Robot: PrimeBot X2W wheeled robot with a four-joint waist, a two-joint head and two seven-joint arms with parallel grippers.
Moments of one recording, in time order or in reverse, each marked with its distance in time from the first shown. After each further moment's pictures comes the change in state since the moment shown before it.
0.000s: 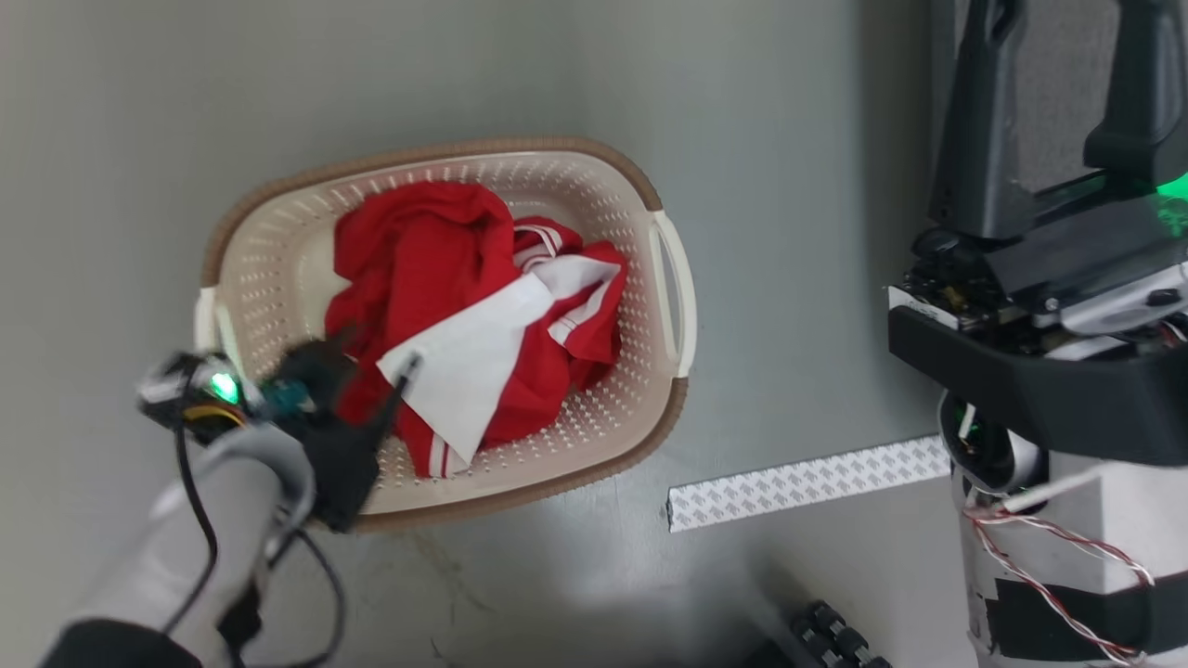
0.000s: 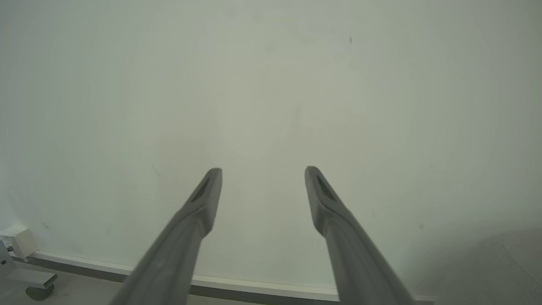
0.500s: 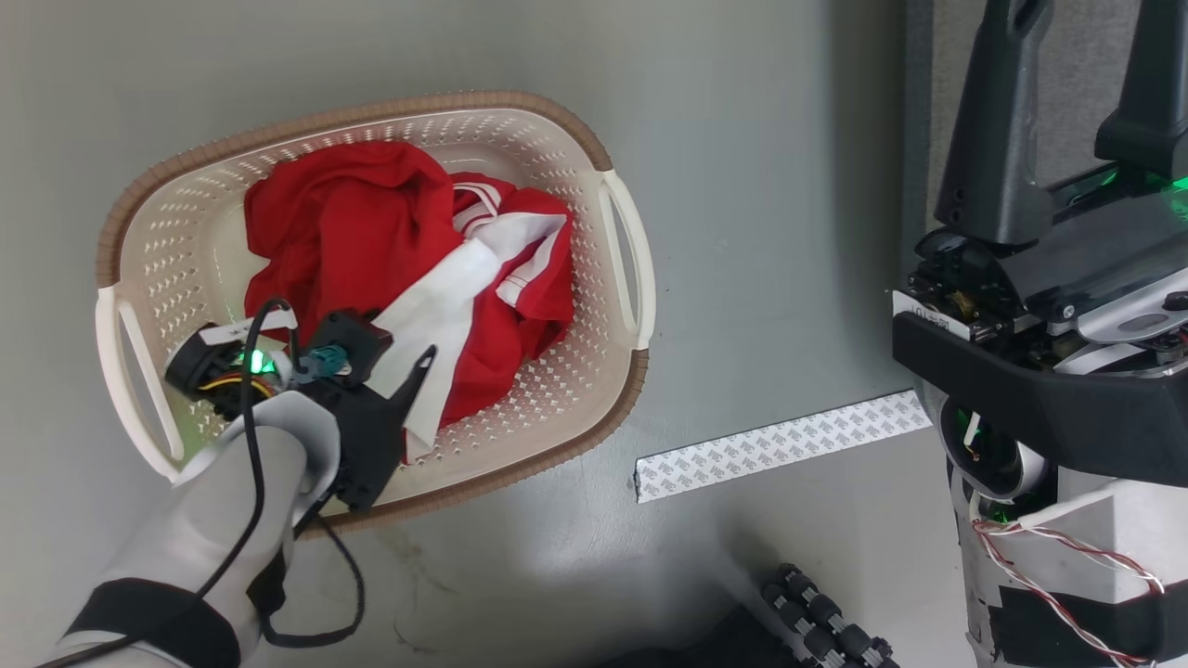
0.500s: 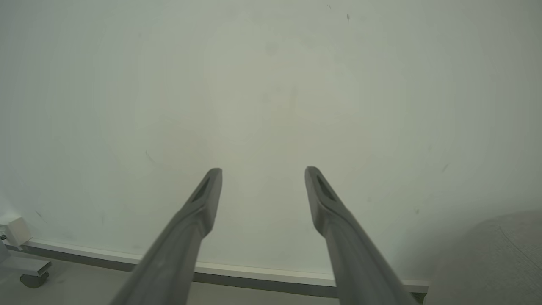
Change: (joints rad) left arm -0.104 -0.052 -0.061 0.119 0.002 -0.005 0.047; right arm -0.012 0.000 0.021 -0.053 0.036 0.000 0.000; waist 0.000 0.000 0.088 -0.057
